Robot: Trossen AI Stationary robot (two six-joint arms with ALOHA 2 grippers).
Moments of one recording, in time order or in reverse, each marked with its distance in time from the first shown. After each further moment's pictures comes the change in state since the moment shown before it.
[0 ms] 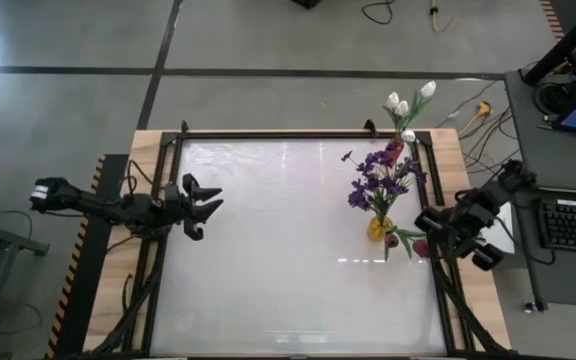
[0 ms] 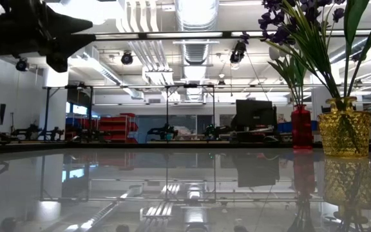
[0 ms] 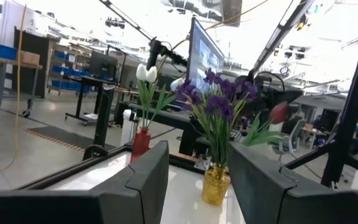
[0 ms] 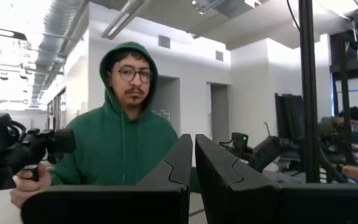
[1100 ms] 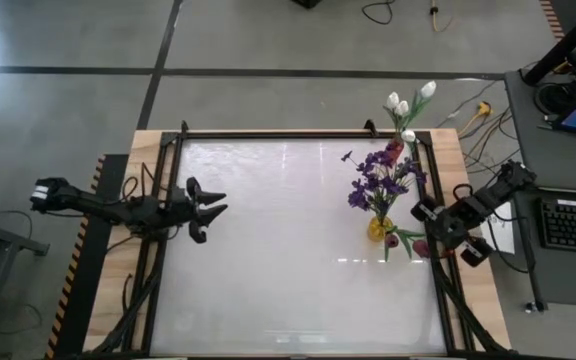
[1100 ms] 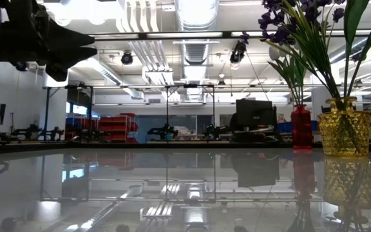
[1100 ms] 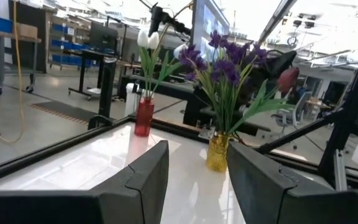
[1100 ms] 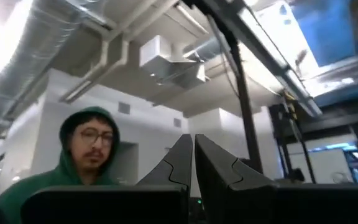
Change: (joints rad) left arm 0.000 -0.006 -0.001 -0.147 0.005 -0.049; right arm 0.000 -0.009 -0.258 0.548 0.230 -0.028
